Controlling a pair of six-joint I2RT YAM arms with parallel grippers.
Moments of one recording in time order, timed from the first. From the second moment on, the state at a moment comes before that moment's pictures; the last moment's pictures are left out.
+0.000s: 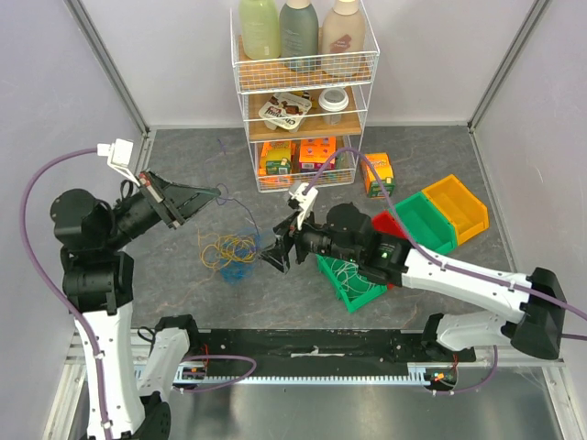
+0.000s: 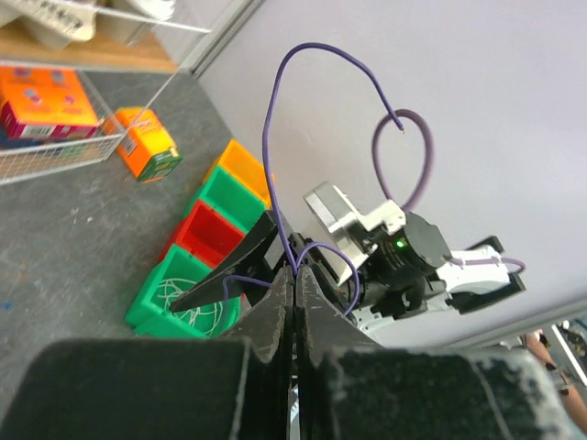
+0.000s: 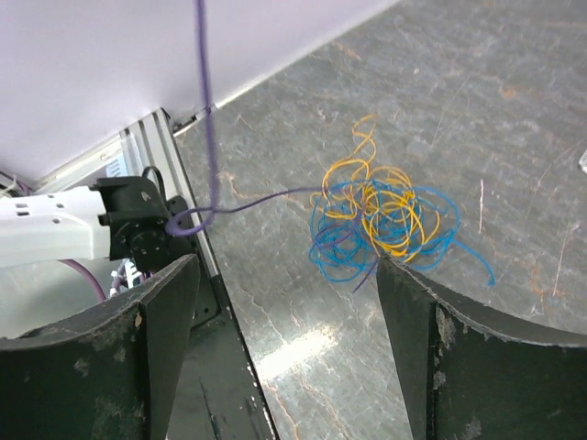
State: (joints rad) left arm 0.12 0.74 1.23 -0.48 0.95 -0.81; right arm 1.08 1.28 1.02 0.06 -0.11 0.27
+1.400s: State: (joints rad) left arm -0.08 0.73 1.07 -0.20 1.00 -0.99; right arm 1.08 1.18 1.03 0.09 -0.16 0.36
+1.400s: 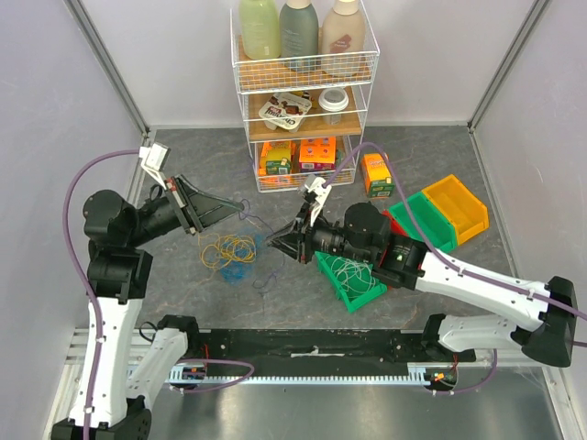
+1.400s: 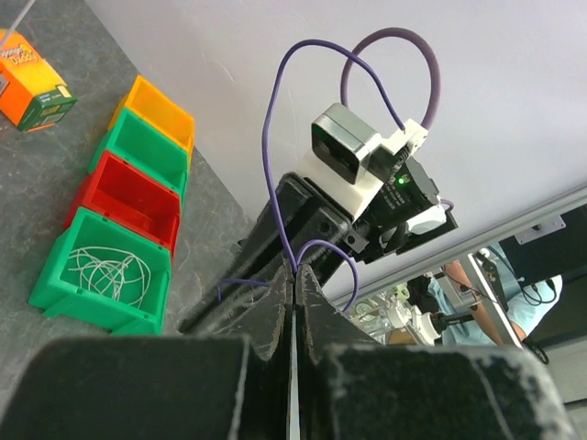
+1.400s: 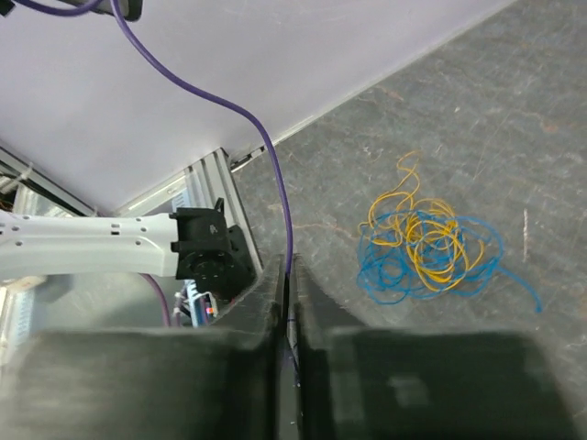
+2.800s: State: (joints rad) left arm -0.54 0.87 0.76 -0.26 0.92 -0.74; right arm 1.09 1.03 1.02 -0.21 0.11 0.34
